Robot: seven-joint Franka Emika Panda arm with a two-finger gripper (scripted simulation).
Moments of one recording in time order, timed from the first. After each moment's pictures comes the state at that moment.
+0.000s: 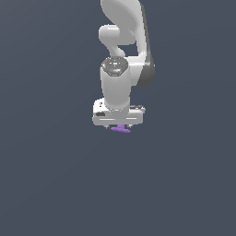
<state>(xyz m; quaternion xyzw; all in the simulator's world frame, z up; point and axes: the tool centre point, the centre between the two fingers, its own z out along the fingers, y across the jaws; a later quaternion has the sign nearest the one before) 0.001 0.002 0.165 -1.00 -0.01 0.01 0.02</state>
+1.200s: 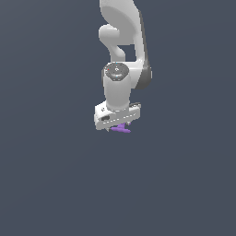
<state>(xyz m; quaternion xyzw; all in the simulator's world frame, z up) -0.019 0.001 0.138 -0.99 -0.16 0.00 0.01</state>
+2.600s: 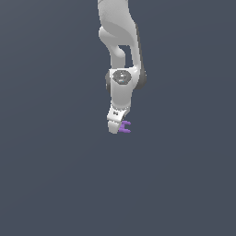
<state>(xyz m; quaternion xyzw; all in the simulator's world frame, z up) -0.082 0.012 0.079 -0.83 -0.56 0.00 0.00</state>
